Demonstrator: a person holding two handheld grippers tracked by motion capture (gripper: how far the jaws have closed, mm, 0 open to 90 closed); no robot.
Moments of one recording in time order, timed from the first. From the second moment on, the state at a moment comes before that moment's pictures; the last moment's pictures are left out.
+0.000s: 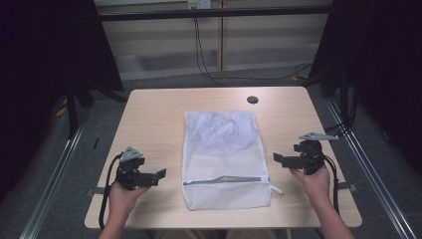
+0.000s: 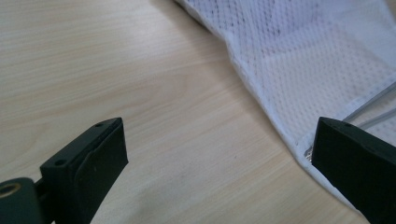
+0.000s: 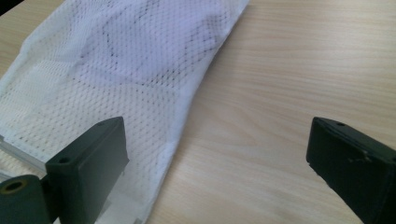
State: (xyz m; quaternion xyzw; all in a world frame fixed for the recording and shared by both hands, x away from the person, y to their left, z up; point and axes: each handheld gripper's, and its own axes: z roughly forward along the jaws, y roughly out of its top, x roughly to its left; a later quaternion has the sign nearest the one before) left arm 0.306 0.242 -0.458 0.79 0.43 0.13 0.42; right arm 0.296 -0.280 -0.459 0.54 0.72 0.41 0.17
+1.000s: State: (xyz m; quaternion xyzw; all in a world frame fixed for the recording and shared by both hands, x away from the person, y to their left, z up) left arm 0.312 0.240 -0.462 0.80 0.37 0.08 0.47; right arm 0.290 -0.219 -0.435 0.49 0.77 0.39 0.13
